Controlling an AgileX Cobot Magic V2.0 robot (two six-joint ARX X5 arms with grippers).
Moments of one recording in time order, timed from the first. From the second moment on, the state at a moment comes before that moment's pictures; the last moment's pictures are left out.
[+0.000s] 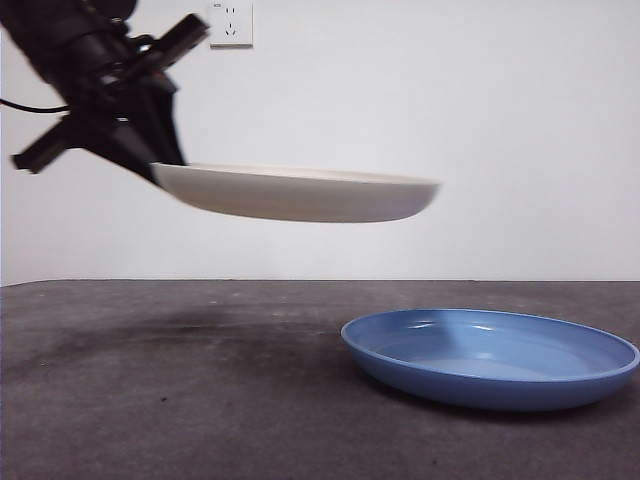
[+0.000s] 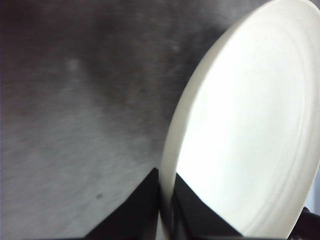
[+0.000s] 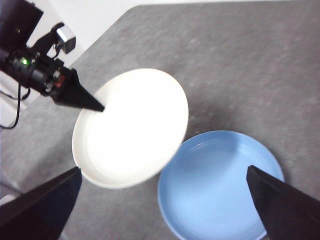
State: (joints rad) left arm -0.37 1.54 1.24 -0.79 0.49 -0.36; right arm 0.20 0.63 0.96 -0.79 -0.50 0.16
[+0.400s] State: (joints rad) left arm -0.53 1.74 1.42 -0.77 0.49 -0.42; right arm 0.20 0.55 1.04 -0.89 -0.41 0.16
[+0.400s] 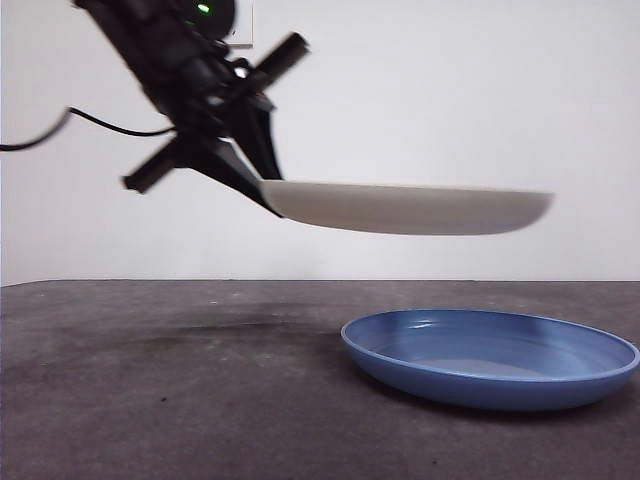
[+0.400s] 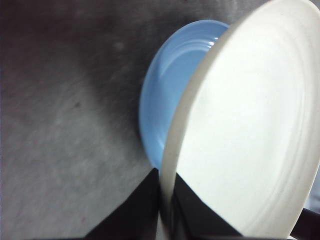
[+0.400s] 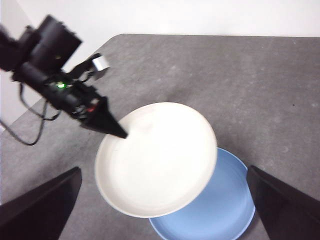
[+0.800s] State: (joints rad) left arm -0.59 1.95 1.54 -0.79 0.49 -0.43; right arm 0.20 0.54 1.06 -0.96 -0.41 0.15
